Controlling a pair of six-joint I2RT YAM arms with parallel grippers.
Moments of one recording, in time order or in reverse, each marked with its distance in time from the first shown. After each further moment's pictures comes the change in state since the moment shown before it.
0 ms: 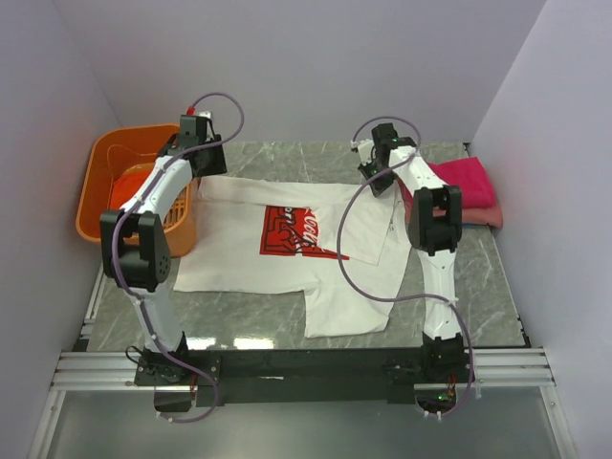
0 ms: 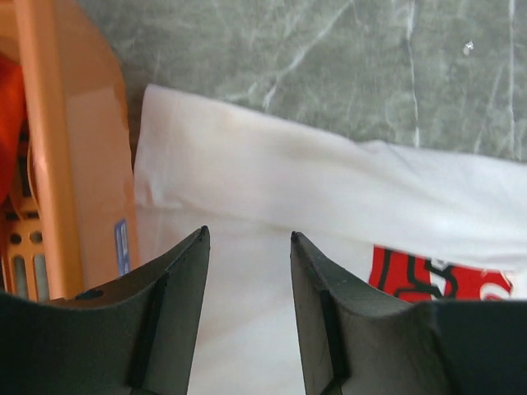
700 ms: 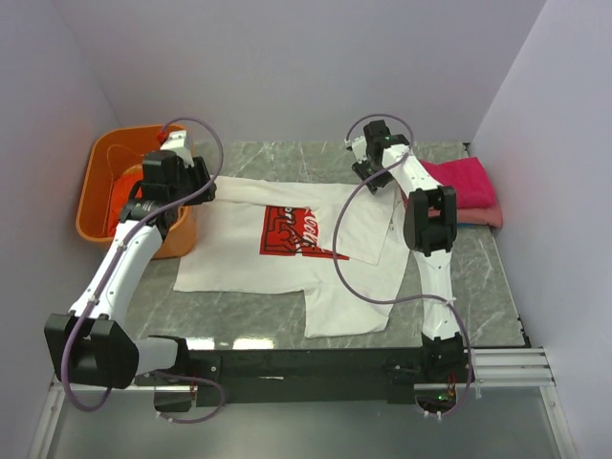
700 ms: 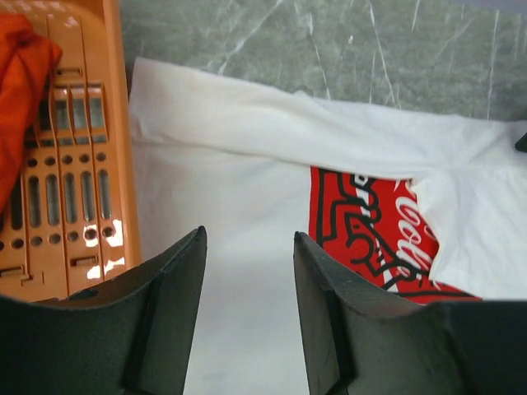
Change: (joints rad) left arm 0.000 -0.647 -0.512 0.124 0.101 -0.026; right arm 0.044 0.047 0.080 -0.035 0.145 -0.024
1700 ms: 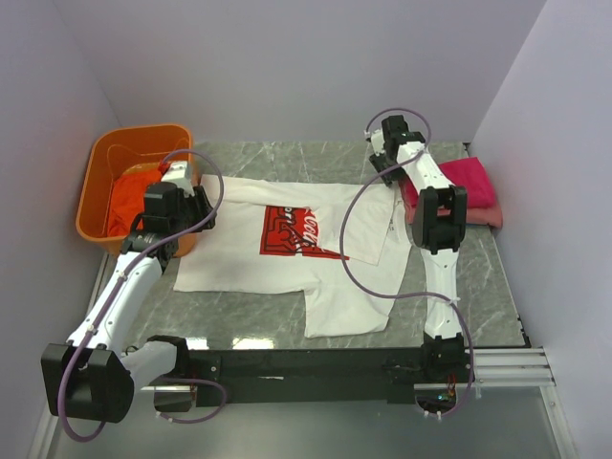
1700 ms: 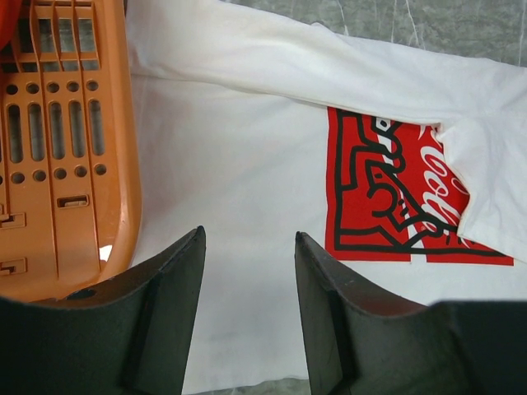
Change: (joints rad) left arm 0.000 -0.193 -0.304 0.080 0.010 0.001; right arm -0.085 -0.010 0.014 0.047 0.064 0.035
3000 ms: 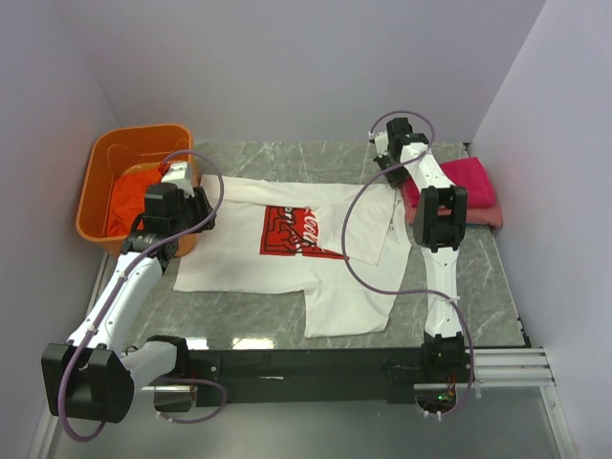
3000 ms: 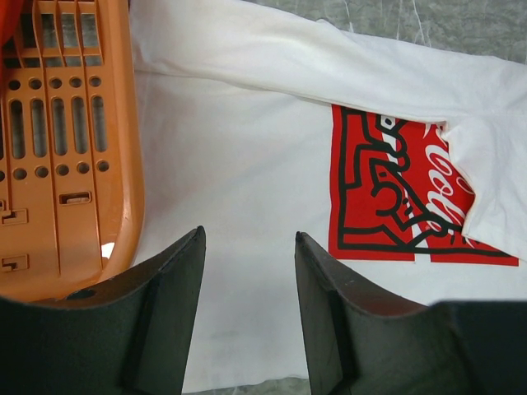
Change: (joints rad) left arm 0.000 0.000 -0.008 0.000 -0.008 0.000; right arm -0.033 0.055 0.048 -0.019 -0.085 0.026
